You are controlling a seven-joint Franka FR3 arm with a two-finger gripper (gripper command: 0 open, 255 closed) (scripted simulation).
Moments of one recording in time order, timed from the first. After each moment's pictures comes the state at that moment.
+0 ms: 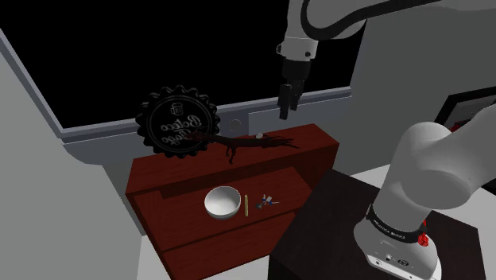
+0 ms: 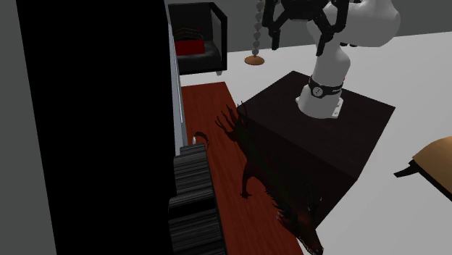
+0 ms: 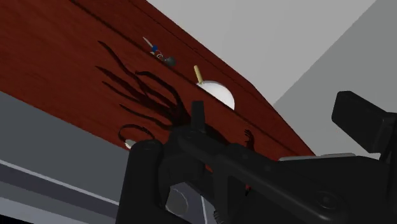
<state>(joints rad) 0.09 -0.67 -0.11 -2.50 0.03 1.86 -0.16</state>
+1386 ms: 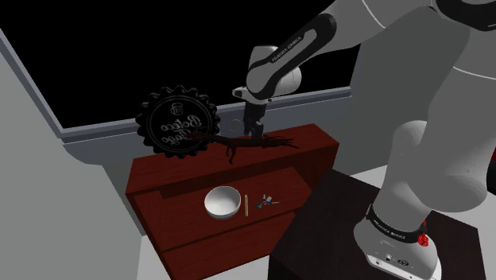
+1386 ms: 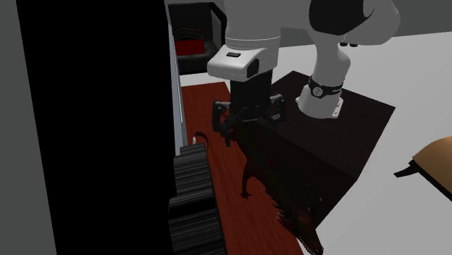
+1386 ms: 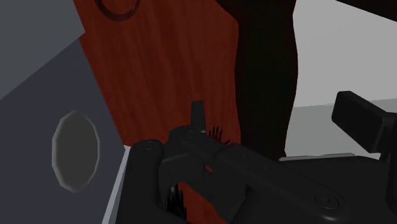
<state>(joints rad) 0.32 -0.08 -0.33 -2.40 0.17 2.42 -1.11</state>
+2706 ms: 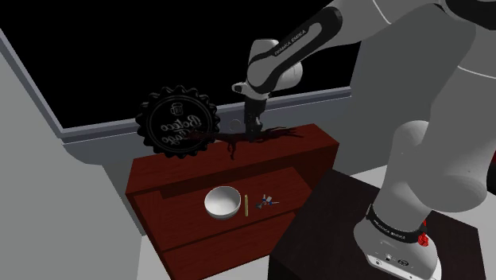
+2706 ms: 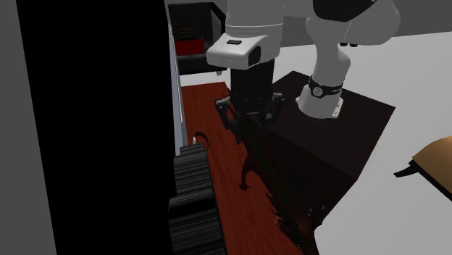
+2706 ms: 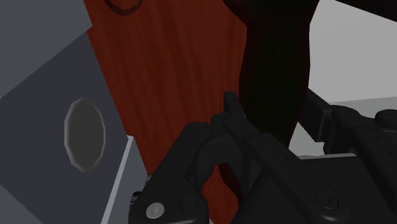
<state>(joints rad) 0.32 -0.11 -0.33 -2.39 0.15 2.37 -1.08</state>
